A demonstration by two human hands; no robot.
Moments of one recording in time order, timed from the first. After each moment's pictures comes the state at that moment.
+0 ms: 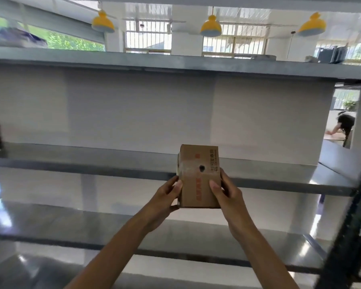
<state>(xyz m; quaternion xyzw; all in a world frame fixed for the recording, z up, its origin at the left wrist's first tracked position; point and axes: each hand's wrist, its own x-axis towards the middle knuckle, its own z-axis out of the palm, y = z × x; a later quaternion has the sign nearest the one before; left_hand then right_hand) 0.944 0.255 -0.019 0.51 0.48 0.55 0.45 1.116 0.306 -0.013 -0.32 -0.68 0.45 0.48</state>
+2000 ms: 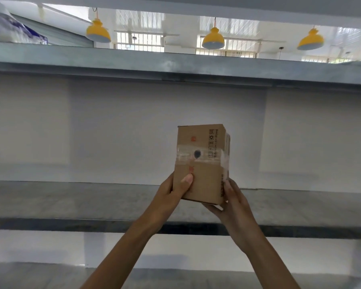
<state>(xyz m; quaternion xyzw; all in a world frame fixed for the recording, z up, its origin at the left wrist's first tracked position) 0.714 0.357 0.034 0.59 0.44 0.60 0.33 0.881 0.403 0.010 -0.17 -0.55 0.62 0.54</state>
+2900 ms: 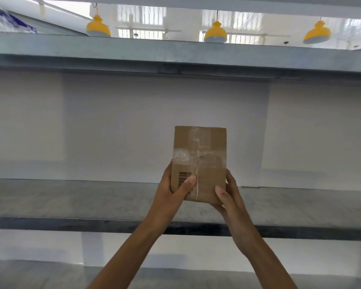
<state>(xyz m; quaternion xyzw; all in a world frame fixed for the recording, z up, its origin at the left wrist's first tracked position) 0.729 0.378 0.020 0.56 0.44 0.65 0.25 0.877 0.416 0.000 -0.21 -0.65 0.51 0.52</state>
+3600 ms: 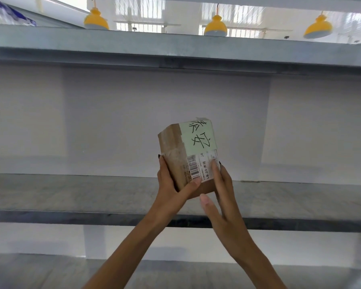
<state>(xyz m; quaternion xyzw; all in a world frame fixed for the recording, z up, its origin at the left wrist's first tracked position) 0.729 0.371 0.016 0.56 0.50 0.61 0.24 0.865 0.378 -0.002 -0.25 -0.76 0.30 0.52</state>
